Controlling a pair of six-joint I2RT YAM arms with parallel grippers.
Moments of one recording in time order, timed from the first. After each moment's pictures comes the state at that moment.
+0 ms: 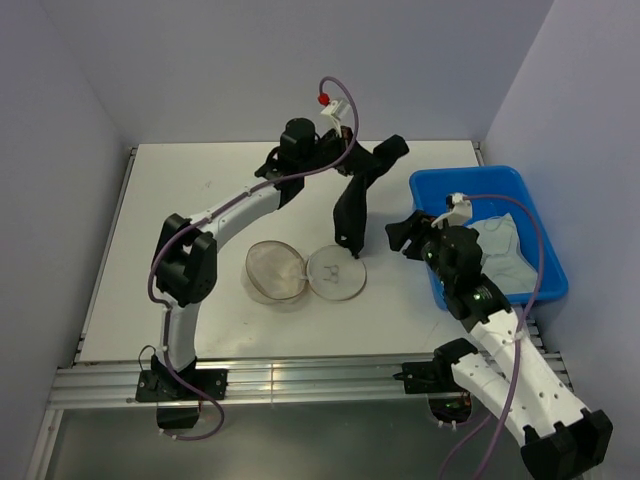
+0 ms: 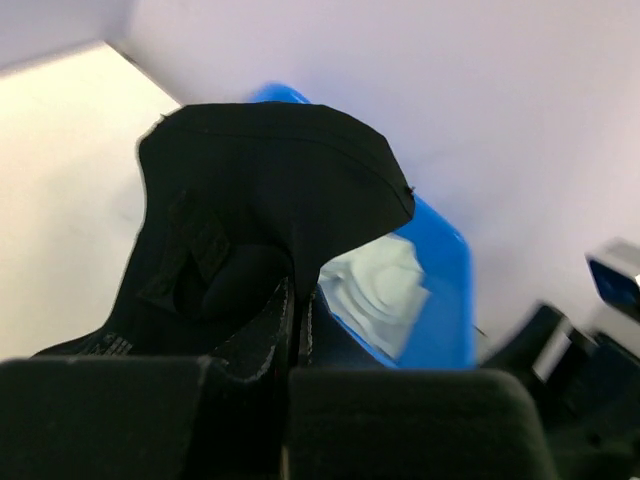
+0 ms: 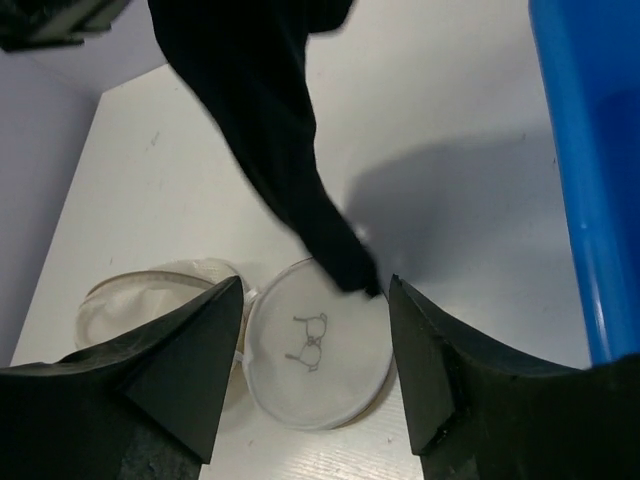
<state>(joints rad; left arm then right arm) -0.65 2.05 1.81 0.24 0.55 -0.59 0.35 0.66 0.58 -0.19 0.09 0.58</state>
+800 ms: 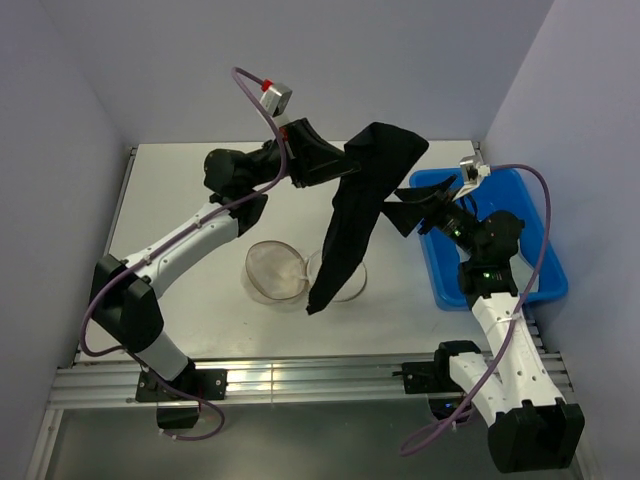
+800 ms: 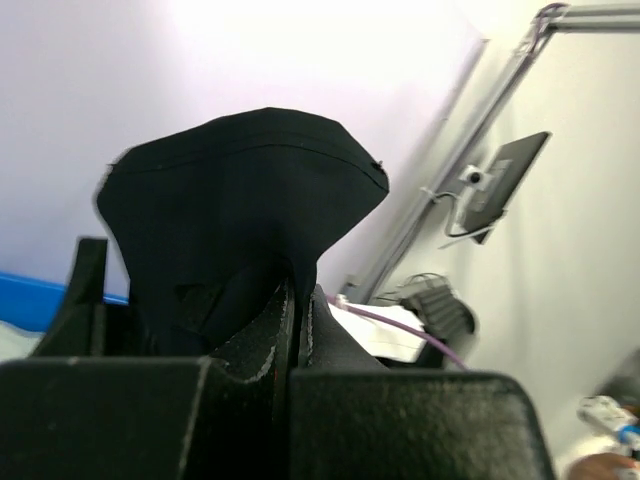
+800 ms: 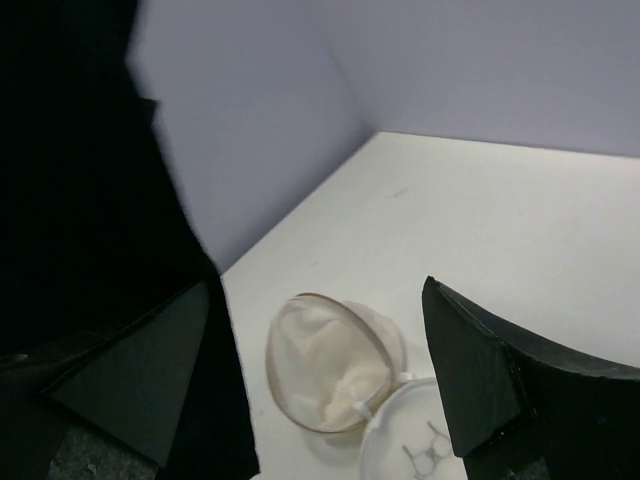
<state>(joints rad) -0.65 1.61 1.42 1.02 0.84 -1.24 0.02 0.82 0.67 0.38 -0.75 0.68</state>
